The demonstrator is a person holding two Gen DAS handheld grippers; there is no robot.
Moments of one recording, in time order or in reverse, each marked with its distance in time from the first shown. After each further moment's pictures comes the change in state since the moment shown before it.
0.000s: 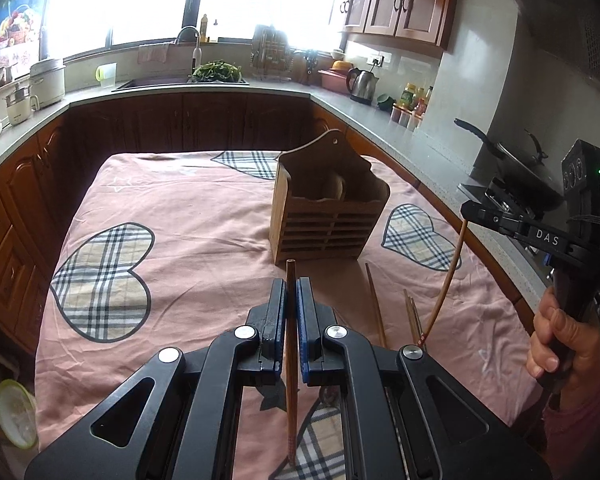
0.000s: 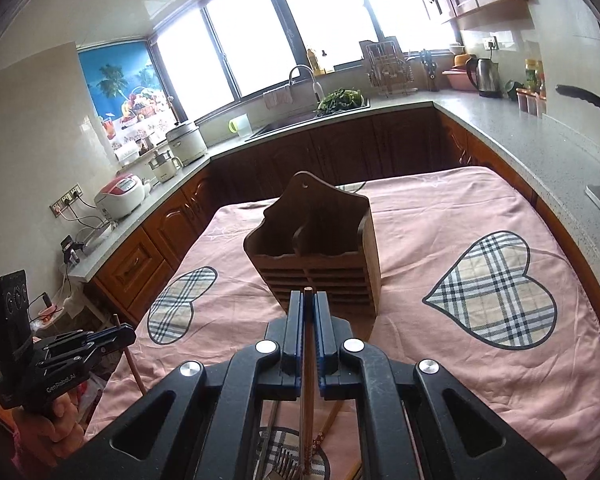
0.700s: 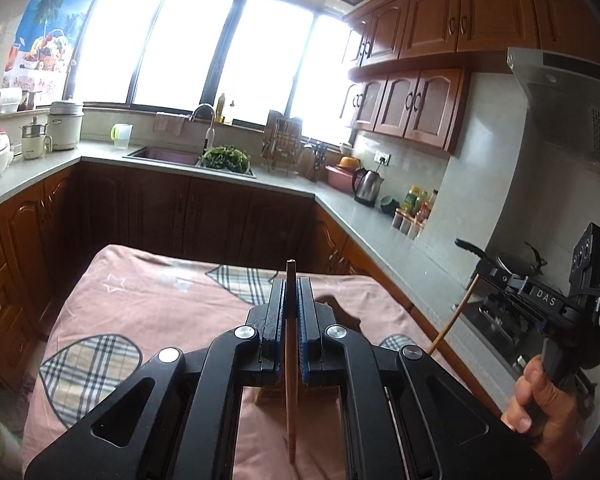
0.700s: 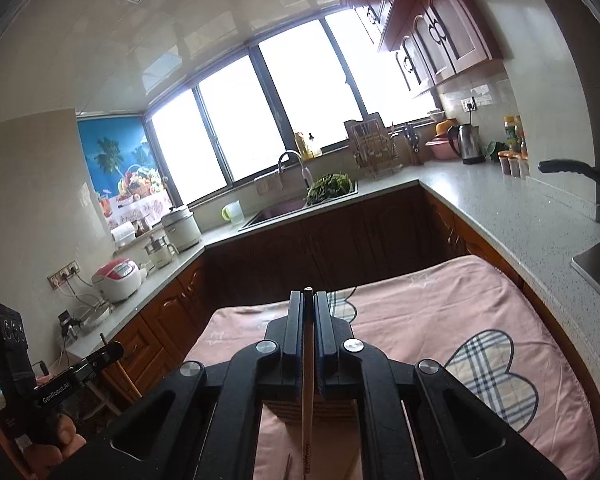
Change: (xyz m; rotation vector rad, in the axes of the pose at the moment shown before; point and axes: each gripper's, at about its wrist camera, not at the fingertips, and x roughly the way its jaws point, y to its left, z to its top) left arm -0.011 -0.003 0.111 -0.106 -0.341 -0.003; right arm -0.028 -0.015 0.094 0.067 -0.320 -0.026
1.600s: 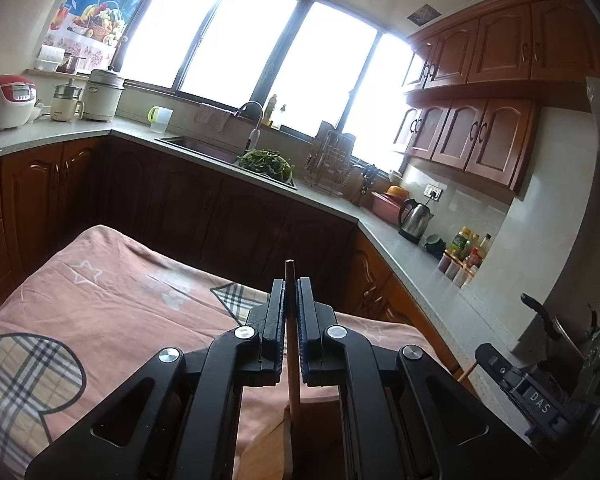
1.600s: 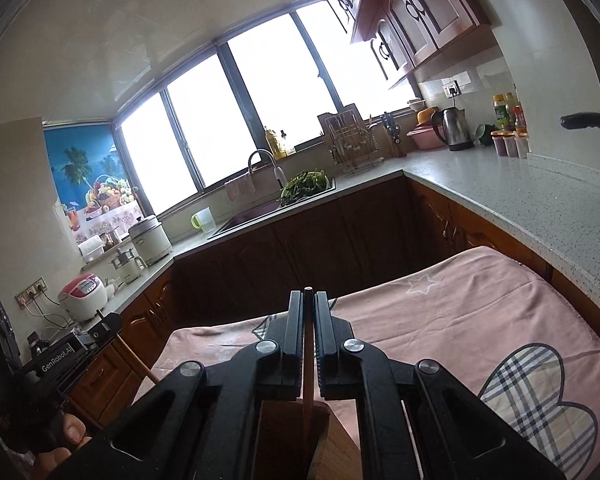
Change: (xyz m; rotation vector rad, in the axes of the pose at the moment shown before) left arm 0.164 0.036 -0.029 -0.166 -0.061 0.128; right arm 0.137 -0.043 -0.046 0.045 0.015 -0.061
